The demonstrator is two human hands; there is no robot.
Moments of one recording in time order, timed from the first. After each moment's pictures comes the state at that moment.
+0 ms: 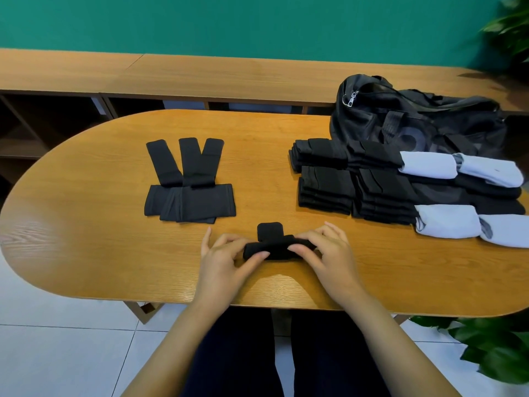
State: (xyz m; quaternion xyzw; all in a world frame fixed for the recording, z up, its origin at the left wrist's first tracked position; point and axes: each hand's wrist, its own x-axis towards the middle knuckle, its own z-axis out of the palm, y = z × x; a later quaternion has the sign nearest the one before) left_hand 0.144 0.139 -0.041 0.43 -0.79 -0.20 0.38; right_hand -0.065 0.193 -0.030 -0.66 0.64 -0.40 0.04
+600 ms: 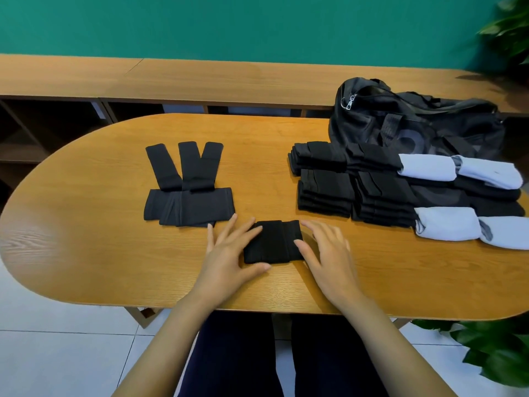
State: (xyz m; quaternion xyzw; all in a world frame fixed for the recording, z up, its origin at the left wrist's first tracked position) left_hand 0.145 0.120 -0.034 0.41 -0.85 -0.23 0.25; right_hand -0.061 0.192 -0.024 -0.62 0.72 -0.30 0.08
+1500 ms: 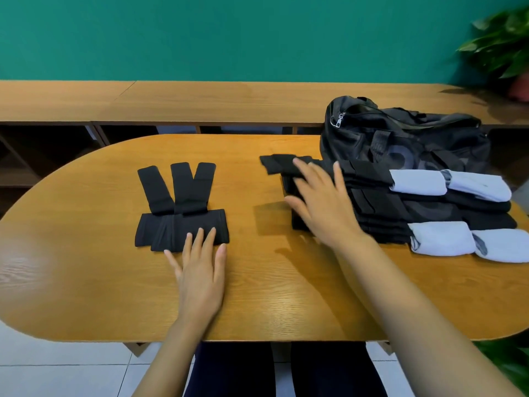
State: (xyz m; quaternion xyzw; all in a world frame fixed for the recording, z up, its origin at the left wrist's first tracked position) left_hand 0.149 0.101 -0.045 0.59 -0.73 -0.15 0.30; right_hand -0.102 0.100 0.043 -0.70 0.68 -0.14 -0.14
